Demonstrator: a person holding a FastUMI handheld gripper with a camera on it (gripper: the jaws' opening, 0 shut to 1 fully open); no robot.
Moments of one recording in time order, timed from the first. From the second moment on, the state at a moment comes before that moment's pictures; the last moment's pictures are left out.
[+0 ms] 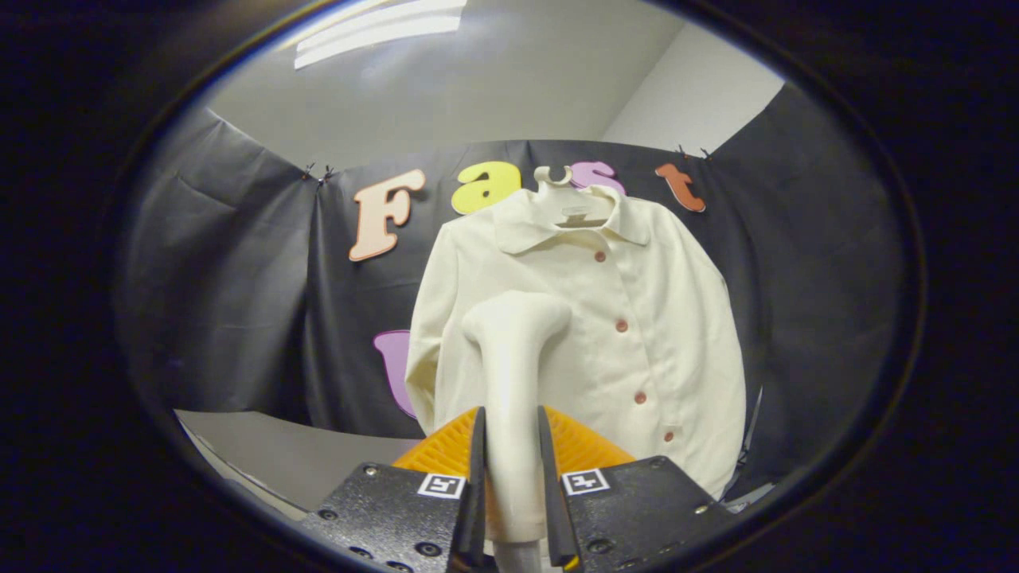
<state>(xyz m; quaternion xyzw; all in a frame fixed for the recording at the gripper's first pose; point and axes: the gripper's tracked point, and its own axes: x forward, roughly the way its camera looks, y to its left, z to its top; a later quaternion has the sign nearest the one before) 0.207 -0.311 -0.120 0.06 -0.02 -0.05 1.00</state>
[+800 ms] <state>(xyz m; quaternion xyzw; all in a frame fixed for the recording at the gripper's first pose) 0.152 -0.328 -0.256 0.12 0.08 -0.03 0.99</state>
